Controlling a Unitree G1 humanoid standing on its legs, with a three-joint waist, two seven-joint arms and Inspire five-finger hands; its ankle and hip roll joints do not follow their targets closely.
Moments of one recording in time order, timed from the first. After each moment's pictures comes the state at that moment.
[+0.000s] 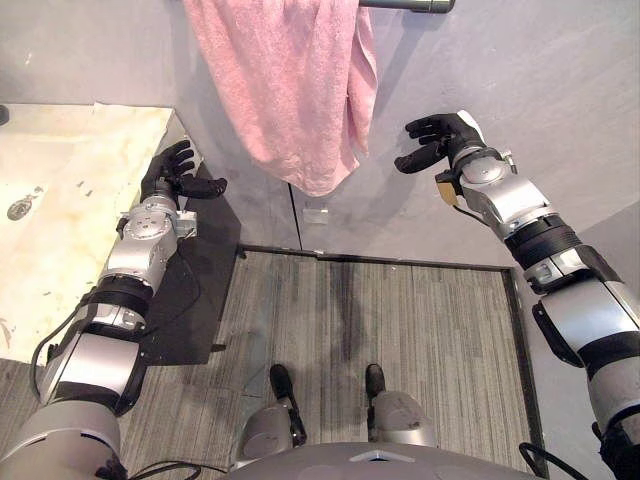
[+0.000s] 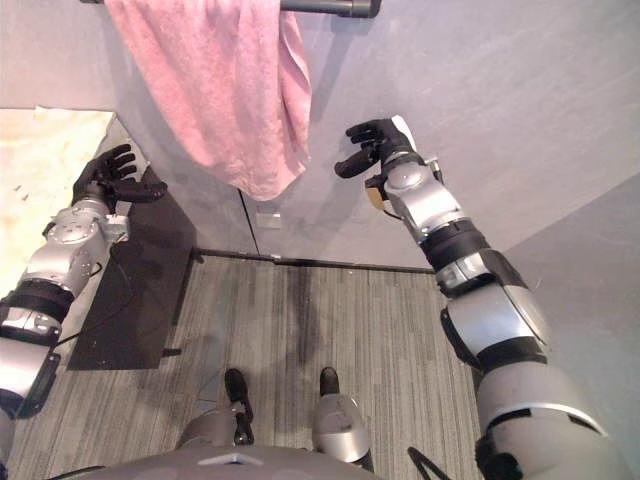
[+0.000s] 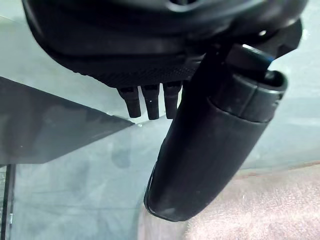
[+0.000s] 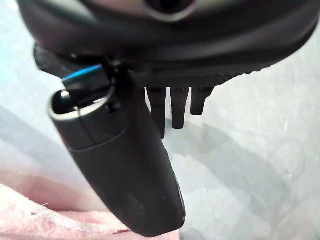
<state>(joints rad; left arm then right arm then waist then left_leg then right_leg) -0.68 0.65 -0.22 0.74 -0.54 0.05 0.17 -1.01 -0.60 0.54 0.61 0.37 0.45 -0.18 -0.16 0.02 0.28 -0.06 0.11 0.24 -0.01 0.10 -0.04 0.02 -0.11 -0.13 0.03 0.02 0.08</state>
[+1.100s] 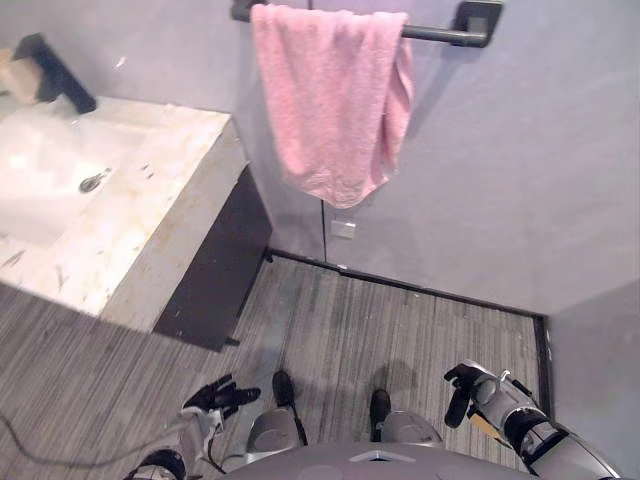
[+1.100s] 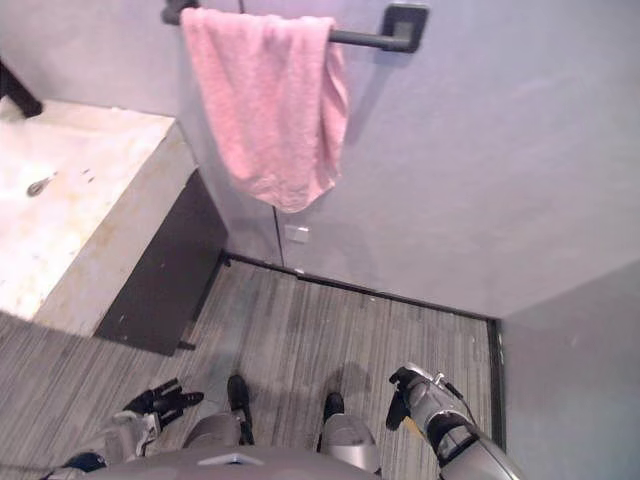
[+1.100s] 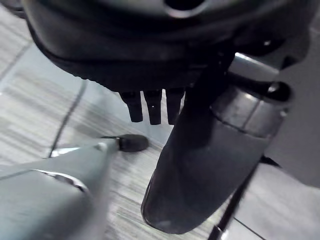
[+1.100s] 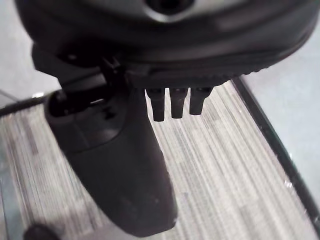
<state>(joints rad) -0.01 0.27 -0.06 1.13 -0.58 0.07 -0.07 -0.20 -0.41 0.54 1.07 -0.35 0.23 0.06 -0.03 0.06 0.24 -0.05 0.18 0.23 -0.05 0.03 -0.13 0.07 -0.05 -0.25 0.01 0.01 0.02</state>
